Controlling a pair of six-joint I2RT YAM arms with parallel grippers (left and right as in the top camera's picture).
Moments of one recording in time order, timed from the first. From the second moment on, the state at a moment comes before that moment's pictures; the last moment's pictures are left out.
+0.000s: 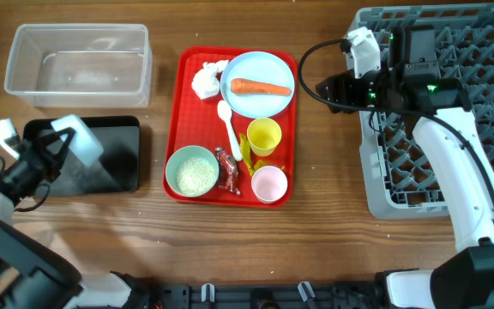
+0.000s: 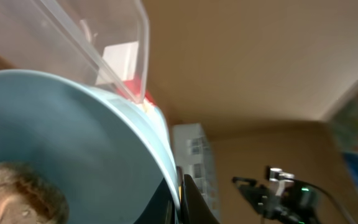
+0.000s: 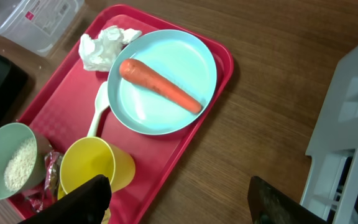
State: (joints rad) left arm 0.89 1.67 0.89 -0.41 1.44 -0.14; right arm 0.09 1.55 1.34 -0.70 -0.42 -0.20
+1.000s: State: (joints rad) left arm -0.29 1.30 0.92 -0.23 0.16 -0.23; right arm 0.09 1.55 1.34 -0.70 -0.42 -0.16
